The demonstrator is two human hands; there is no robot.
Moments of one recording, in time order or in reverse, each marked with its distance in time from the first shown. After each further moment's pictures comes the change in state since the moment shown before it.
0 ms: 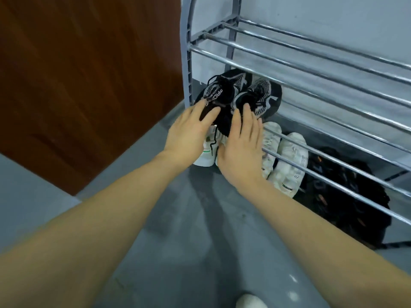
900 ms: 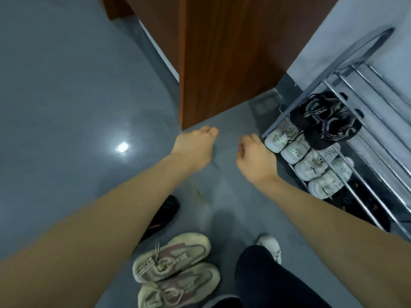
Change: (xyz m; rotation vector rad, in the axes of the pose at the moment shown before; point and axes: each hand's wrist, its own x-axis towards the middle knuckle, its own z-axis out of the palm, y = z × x) left_hand -0.224 -0.086 -0.228 -0.092 -0.382 -0.533; right_hand -0.041 -0.217 -0.158 0.121 -0.711 -0.297
